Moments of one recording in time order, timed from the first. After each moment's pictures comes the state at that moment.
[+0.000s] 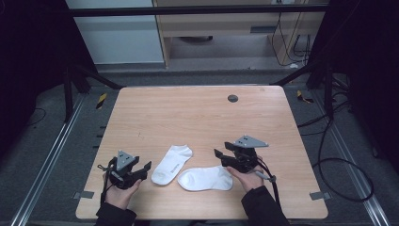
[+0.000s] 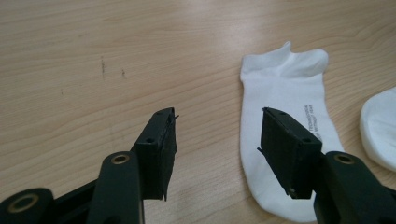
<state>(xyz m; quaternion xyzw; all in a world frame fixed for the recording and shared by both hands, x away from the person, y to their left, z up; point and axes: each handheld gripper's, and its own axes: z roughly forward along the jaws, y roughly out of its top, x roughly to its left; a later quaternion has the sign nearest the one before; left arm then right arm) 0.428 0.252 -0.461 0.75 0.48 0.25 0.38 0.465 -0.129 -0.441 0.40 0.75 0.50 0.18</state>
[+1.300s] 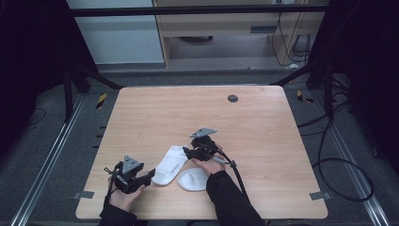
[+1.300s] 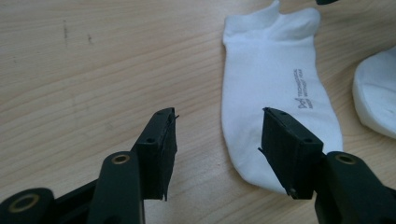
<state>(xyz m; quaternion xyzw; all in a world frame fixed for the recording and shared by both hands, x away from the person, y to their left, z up) 0.424 0.244 -0.481 0.78 0.47 0.21 0.36 0.525 -0.018 -0.474 0.38 0.81 0.41 0.15</state>
